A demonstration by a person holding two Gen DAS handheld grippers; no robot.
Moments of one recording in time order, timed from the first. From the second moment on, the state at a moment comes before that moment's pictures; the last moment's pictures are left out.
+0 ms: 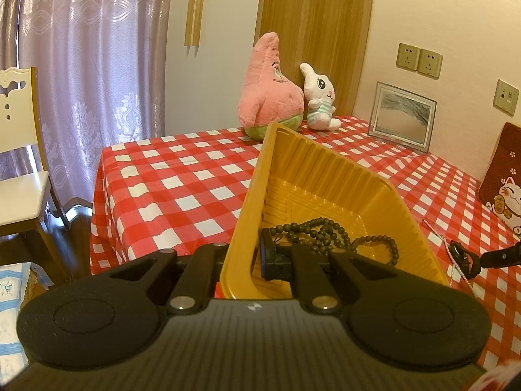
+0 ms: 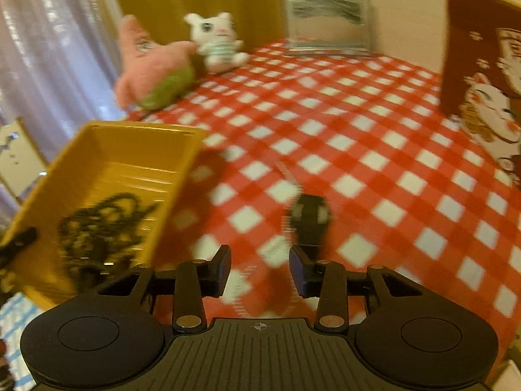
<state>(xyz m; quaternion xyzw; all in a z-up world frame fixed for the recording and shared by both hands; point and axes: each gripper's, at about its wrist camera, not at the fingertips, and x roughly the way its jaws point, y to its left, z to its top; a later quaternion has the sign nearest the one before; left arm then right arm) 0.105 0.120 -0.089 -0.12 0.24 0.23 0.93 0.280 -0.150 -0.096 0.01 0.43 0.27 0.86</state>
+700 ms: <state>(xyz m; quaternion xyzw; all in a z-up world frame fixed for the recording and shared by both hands) 0.106 0.120 -0.088 -0.12 0.24 0.23 0.93 0.325 -0.142 -0.131 -0.03 0.45 0.22 0.86</state>
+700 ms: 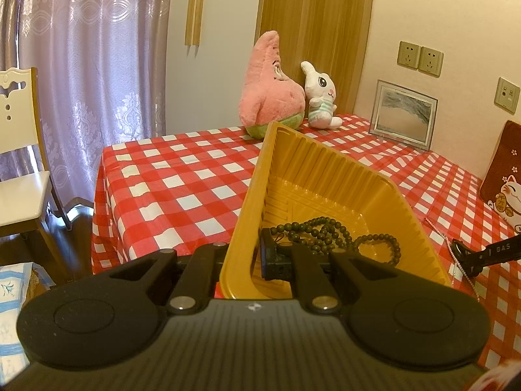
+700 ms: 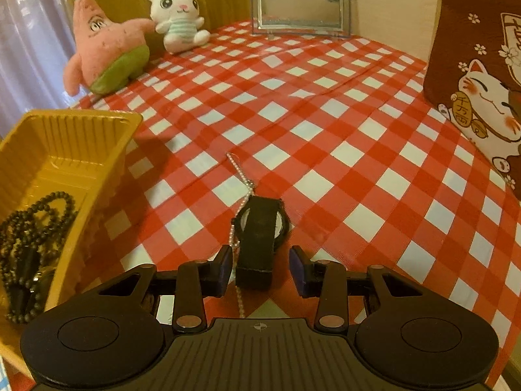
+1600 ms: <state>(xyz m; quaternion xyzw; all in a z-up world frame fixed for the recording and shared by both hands) 0.106 0.121 -0.089 -0.11 0.24 0.23 0.94 0.323 -0.153 -0.052 0.04 0.39 0.28 0.88</state>
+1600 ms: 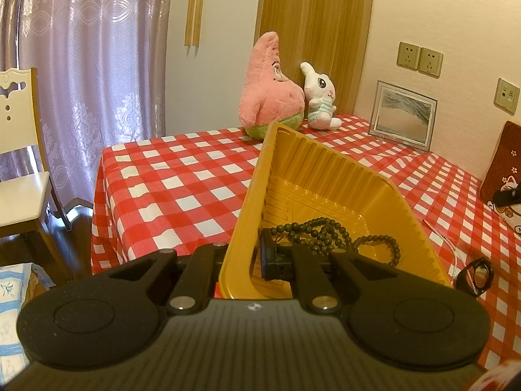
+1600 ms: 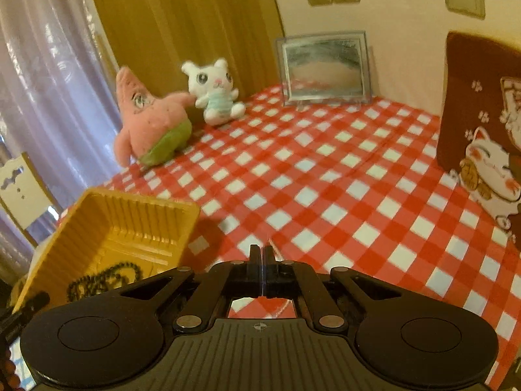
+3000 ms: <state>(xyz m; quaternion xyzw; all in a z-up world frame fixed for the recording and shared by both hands) 0.107 0.118 -0.089 -0.12 0.24 0.23 0.94 0.255 -0.030 -0.056 -0.01 0.41 0.42 0.81</state>
